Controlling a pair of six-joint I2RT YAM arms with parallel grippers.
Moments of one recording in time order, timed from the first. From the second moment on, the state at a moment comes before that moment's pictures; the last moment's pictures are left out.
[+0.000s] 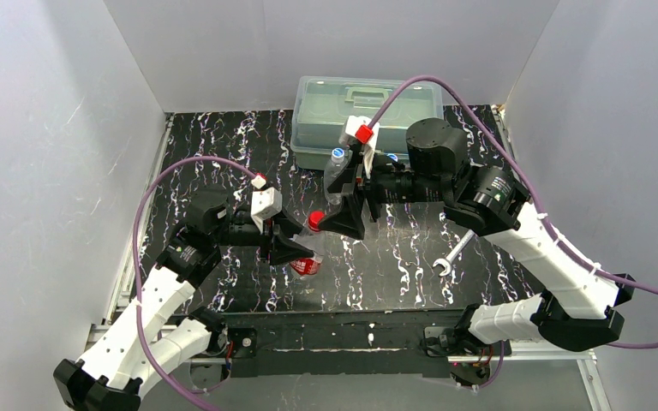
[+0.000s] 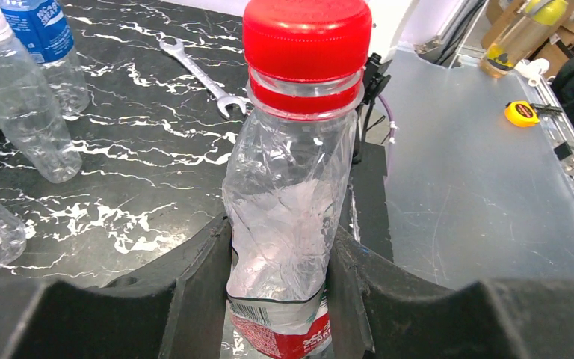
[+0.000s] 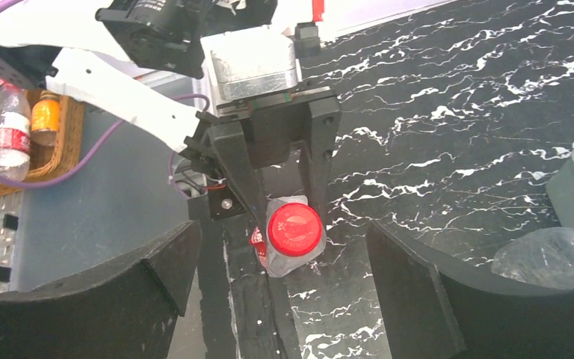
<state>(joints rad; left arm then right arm) -0.50 0.81 0.80 -0.24 1.01 0.02 1.01 1.28 1.75 -0.75 -0.42 0.05</state>
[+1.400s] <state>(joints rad) -0.50 0.79 0.81 -0.22 1.09 0.01 1.01 1.39 1.78 -0.82 -0.53 0.02</state>
